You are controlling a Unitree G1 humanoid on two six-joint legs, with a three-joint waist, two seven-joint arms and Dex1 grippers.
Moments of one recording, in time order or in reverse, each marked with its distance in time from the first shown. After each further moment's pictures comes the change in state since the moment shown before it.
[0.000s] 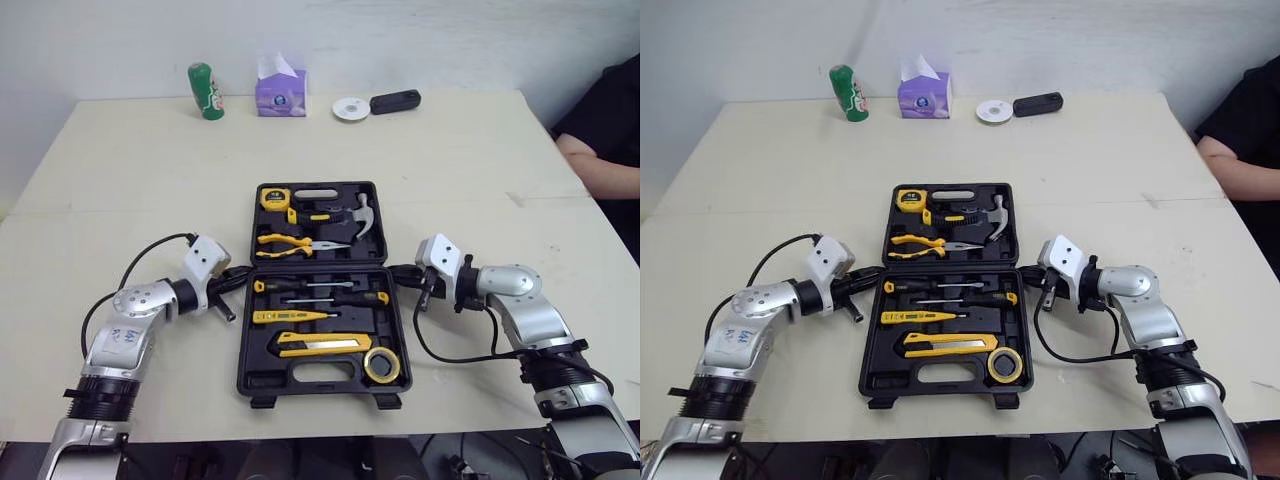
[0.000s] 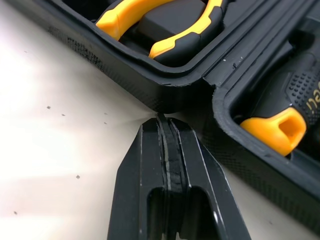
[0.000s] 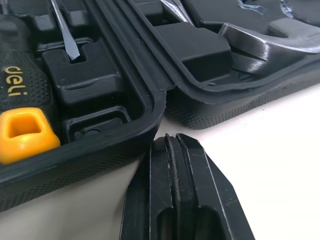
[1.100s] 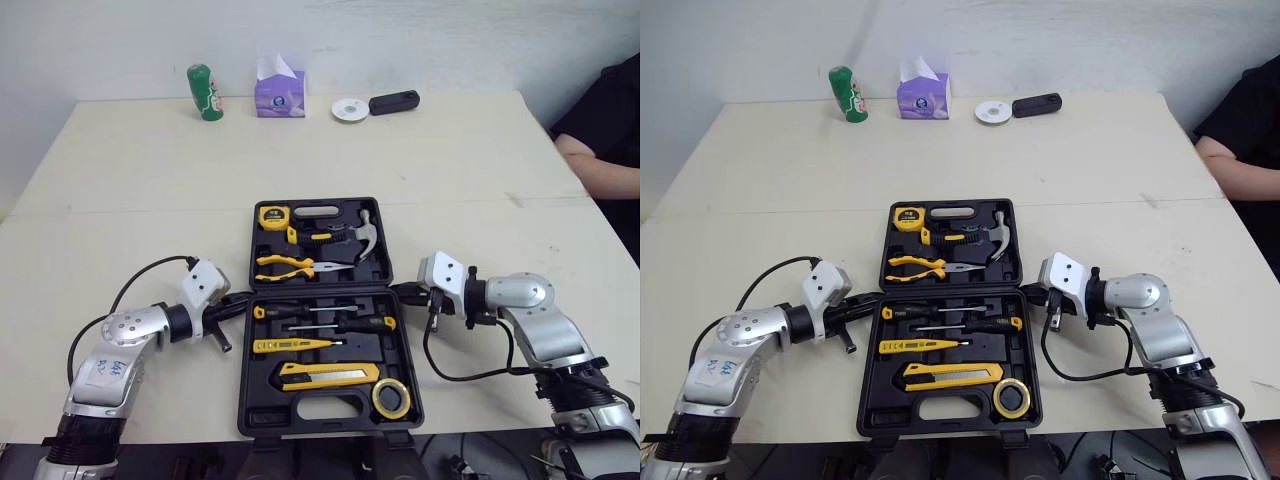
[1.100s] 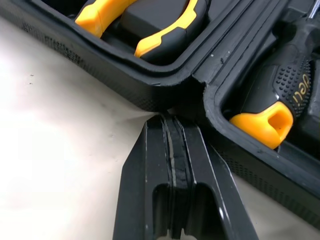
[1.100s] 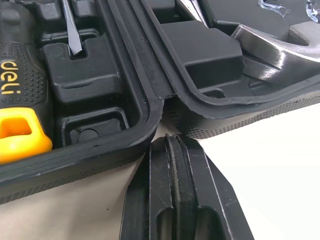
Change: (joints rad) left arm 0.213 0.033 0.034 -0.271 -0.024 0.097 -0.077; right arm 0.105 -0.053 0.003 -0.185 -0.025 0.061 0.082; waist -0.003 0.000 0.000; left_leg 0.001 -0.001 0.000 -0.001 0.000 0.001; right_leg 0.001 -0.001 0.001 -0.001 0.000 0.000
